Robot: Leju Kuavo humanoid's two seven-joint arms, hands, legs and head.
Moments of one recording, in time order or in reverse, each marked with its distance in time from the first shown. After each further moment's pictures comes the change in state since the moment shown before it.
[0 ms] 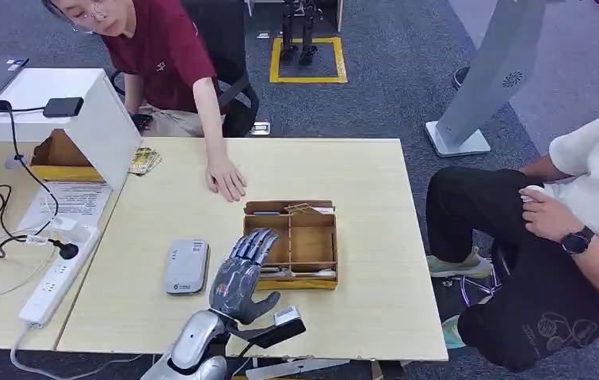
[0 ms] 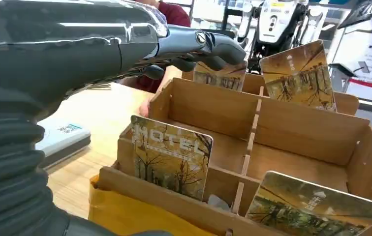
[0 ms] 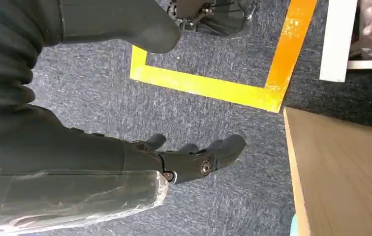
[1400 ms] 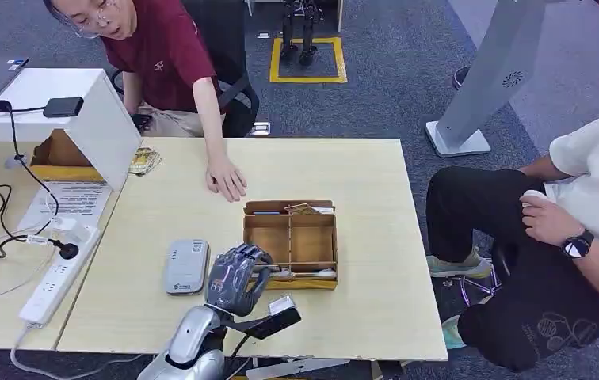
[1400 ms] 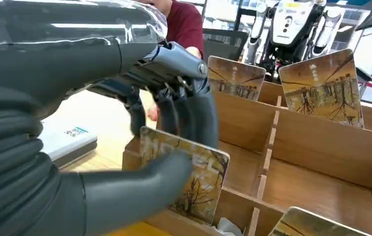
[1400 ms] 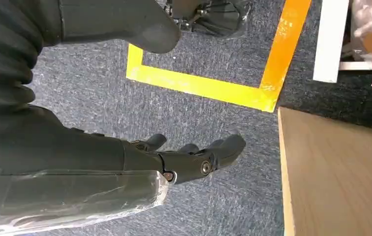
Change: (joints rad) left arm -0.011 -0.003 0.027 0.007 0.025 -0.002 0.009; right arm 0.003 0.000 0.051 -0.016 -0.044 -0.007 0.009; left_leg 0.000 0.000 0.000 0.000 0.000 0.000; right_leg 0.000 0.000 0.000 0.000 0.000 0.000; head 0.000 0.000
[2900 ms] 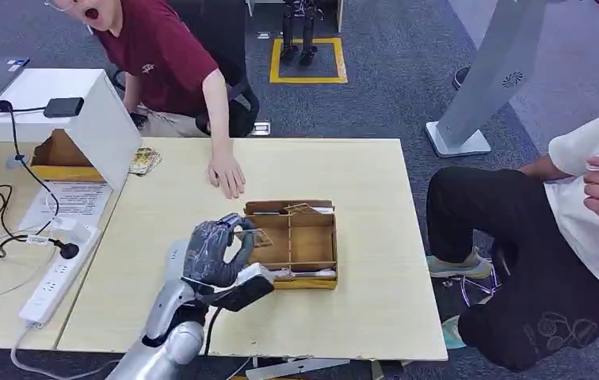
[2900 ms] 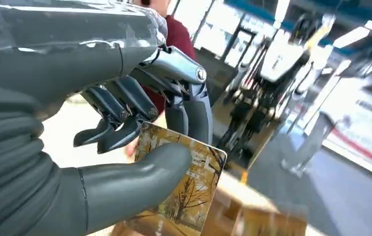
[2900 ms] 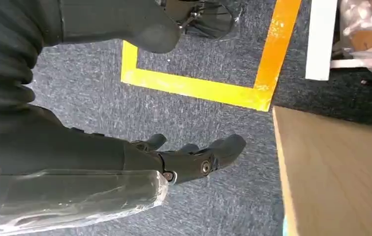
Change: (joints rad) left arm -0.025 0.066 0.084 -0.282 0.225 -0.129 -0.088; right arm 0.028 0.004 0.048 -0.034 -0.072 -0.016 -0.009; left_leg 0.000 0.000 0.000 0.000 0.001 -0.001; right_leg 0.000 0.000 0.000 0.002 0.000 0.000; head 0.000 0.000
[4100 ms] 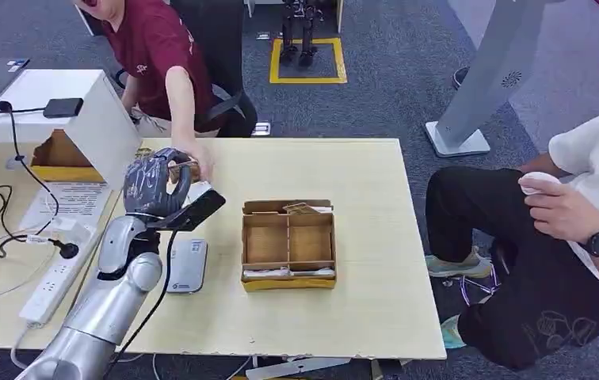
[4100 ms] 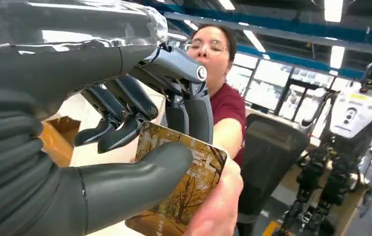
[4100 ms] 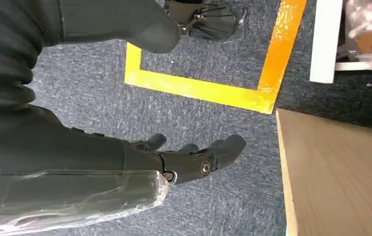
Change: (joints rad) left arm -0.245 0.070 0.179 0.180 -0.123 0.013 0.110; right arm -0.008 0.001 0.020 -0.002 -0.009 0.008 0.032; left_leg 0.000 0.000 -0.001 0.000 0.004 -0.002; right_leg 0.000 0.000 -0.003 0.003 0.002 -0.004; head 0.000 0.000
